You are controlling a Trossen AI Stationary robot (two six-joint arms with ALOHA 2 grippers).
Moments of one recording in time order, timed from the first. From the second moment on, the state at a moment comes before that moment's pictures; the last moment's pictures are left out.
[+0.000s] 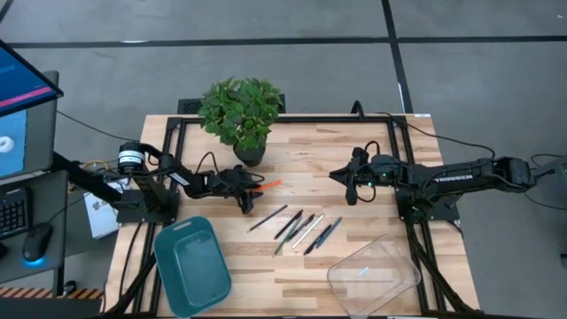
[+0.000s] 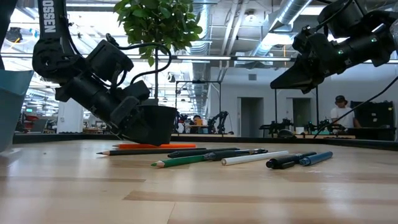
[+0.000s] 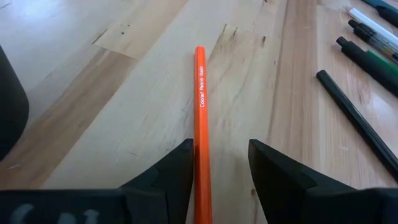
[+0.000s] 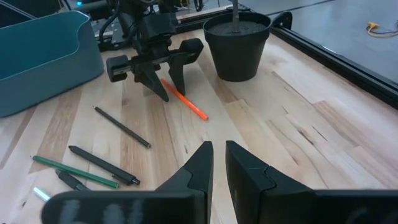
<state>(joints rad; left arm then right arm) 0.15 1.75 0.33 0.75 -0.04 -0.23 -0.16 0.94 0.26 0.31 0.02 0.11</state>
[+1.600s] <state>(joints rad) 0.14 1.75 0.33 0.72 -0.08 -0.24 -0.16 0.94 0.26 0.31 0.02 0.11</state>
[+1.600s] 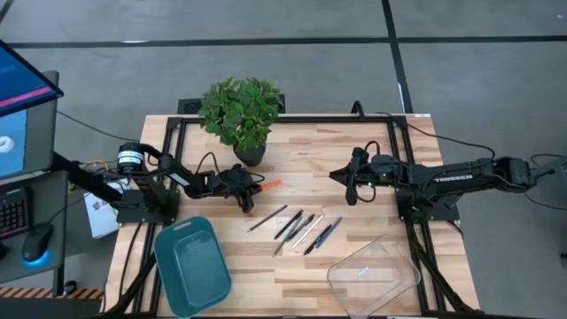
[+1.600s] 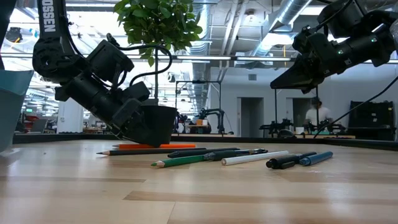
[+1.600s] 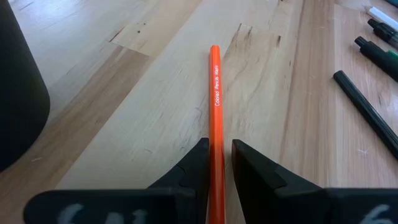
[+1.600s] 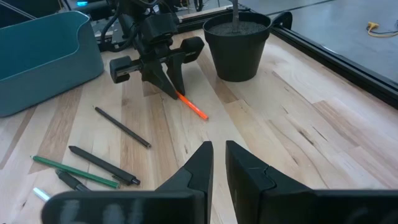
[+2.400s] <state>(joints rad) 0.13 1.75 0.33 0.75 -0.13 -0.21 -0.16 0.94 0.26 0.31 0.02 0.12</state>
